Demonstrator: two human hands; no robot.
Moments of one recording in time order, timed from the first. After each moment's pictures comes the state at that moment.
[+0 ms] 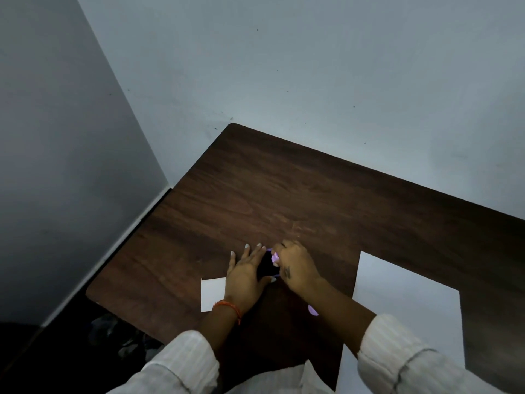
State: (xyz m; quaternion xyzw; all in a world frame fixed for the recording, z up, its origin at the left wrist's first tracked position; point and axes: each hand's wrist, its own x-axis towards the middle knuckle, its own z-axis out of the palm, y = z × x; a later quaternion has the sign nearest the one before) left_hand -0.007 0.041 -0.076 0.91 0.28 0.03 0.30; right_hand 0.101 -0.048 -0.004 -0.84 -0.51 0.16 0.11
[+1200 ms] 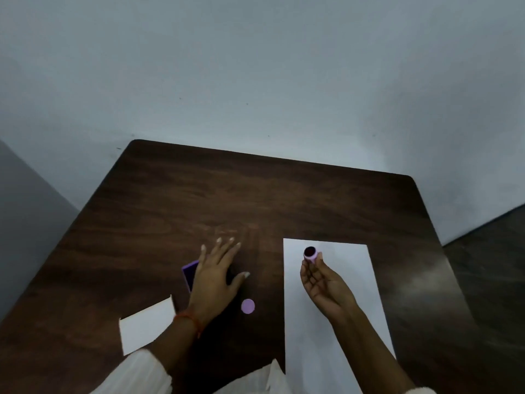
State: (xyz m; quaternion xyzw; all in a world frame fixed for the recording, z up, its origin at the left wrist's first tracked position) left_hand 0.049 -0.014 -0.036 0.95 0.12 0.09 0.29; right_hand 0.140 -0.229 -0.003 -0.34 0.27 0.32 0.84
